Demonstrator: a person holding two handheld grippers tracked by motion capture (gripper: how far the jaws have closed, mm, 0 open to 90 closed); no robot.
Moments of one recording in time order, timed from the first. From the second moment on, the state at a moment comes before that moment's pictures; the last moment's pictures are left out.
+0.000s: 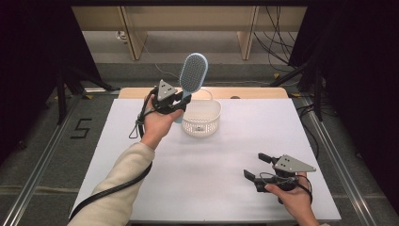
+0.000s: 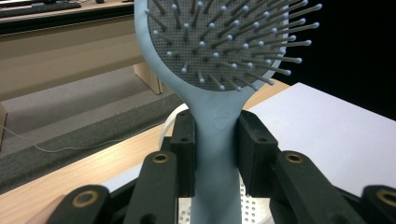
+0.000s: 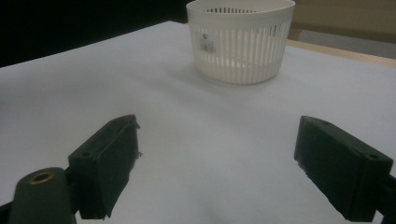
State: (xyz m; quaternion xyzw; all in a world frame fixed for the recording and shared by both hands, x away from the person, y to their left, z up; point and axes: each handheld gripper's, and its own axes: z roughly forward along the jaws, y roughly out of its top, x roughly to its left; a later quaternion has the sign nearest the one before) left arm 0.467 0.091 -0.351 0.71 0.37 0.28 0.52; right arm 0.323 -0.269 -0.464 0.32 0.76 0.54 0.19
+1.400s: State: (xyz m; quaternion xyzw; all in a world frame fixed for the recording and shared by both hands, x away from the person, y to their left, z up) left arm 0.483 0.073 -0.346 0.72 0.37 0.27 0.53; right arm 0.323 -0.270 -0.464 0.32 0.75 0.54 0.19
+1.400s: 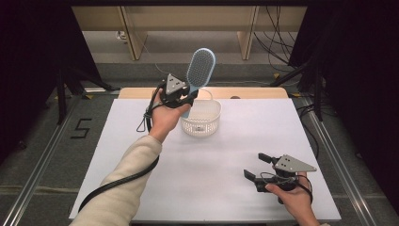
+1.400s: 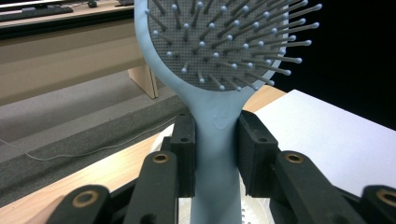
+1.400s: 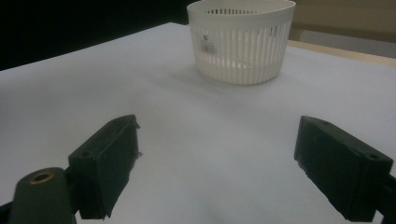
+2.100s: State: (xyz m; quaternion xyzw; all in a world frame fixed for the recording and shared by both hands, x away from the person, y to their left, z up) left arm 0.491 0.066 -0.347 0.72 0.36 0.27 0.53; right arm 0.323 -0.270 -0.463 0.33 0.75 0.54 0.18
